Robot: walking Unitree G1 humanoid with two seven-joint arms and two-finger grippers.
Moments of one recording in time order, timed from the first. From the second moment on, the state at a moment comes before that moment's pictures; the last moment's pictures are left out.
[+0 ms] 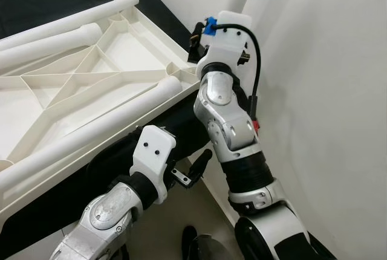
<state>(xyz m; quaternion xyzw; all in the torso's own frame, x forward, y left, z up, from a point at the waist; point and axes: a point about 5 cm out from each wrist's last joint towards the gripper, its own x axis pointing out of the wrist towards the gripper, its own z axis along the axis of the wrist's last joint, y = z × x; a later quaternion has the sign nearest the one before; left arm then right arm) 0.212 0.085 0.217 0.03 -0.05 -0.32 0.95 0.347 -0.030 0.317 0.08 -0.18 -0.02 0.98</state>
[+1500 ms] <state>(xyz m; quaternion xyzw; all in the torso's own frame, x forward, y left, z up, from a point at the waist) 0.268 0.142 0.207 0.20 0.06 -0.24 0.95 0.351 -0.140 0.237 -0.25 -0.08 0.30 0.92</state>
